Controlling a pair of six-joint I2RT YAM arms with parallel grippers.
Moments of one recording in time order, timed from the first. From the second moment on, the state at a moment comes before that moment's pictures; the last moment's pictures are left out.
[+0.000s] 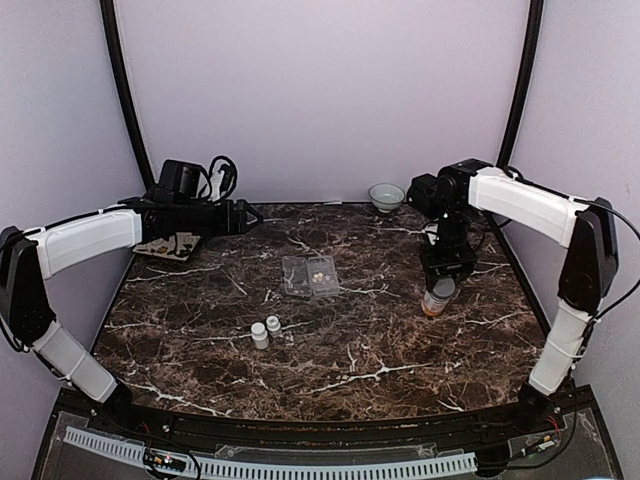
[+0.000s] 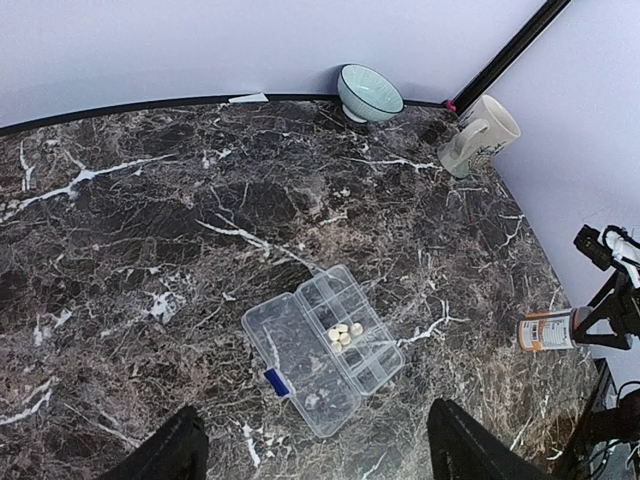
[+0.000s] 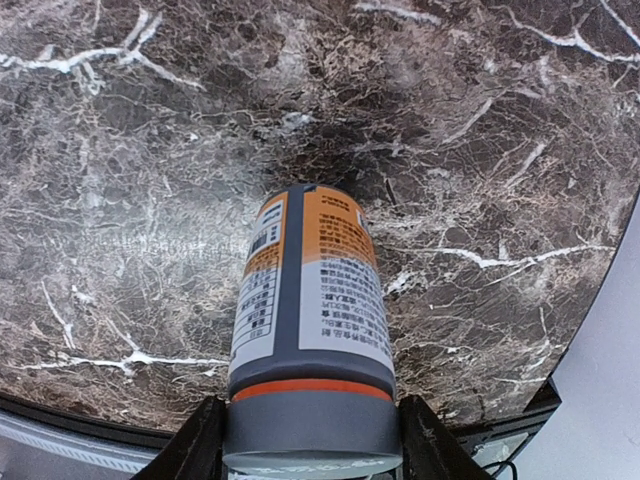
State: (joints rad) left arm -0.42 1.51 1.16 -0.22 0.29 -0.33; right arm 0.57 1.77 1.60 -1.44 0.07 0.46
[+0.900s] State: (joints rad) left arm -0.42 1.52 1.16 -0.22 0.27 -0.32; right arm 0.45 1.91 1.64 -1.42 -0.05 0.32
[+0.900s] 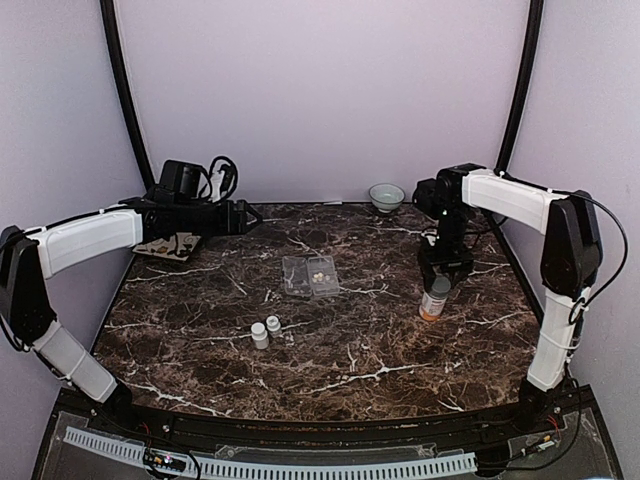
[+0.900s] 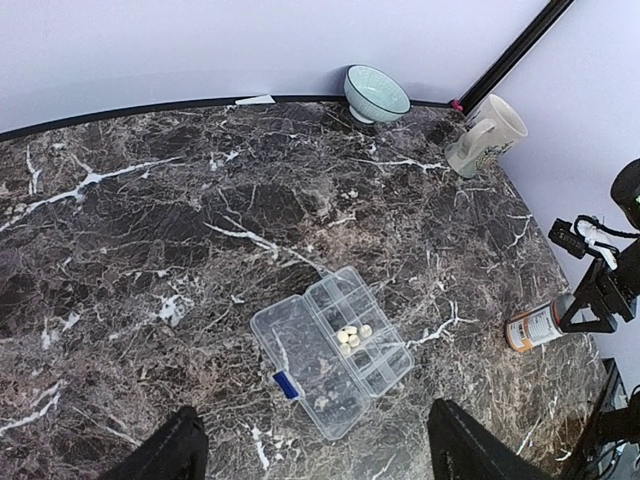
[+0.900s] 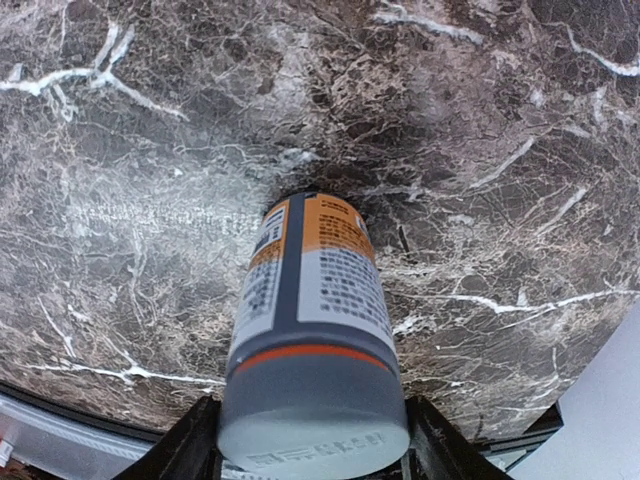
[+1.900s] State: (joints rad) left arm -0.42 1.49 1.19 -0.23 0.16 -0.34; right arm 0.49 1.57 1.47 -0.81 0.32 0.30
